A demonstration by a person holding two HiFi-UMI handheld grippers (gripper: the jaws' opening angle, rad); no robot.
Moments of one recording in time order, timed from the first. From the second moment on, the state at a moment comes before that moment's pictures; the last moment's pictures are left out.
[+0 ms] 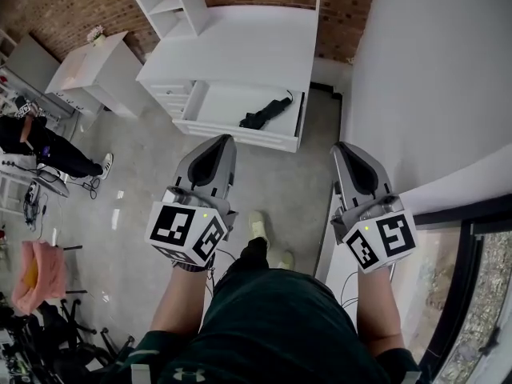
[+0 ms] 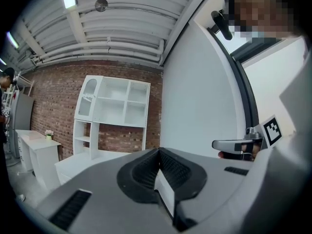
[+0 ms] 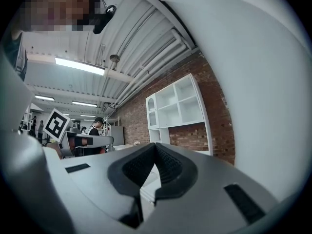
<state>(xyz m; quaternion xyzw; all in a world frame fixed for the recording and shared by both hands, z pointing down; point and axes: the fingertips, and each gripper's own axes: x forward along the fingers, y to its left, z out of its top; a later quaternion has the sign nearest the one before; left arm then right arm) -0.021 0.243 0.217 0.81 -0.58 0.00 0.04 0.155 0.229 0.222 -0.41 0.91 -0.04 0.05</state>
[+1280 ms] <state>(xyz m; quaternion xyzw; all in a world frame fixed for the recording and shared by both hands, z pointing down) -0.101 -0.027 0.335 0.87 -0.49 0.07 0.10 0.030 -0.015 0.275 -0.46 0.88 -0.06 -0.02</state>
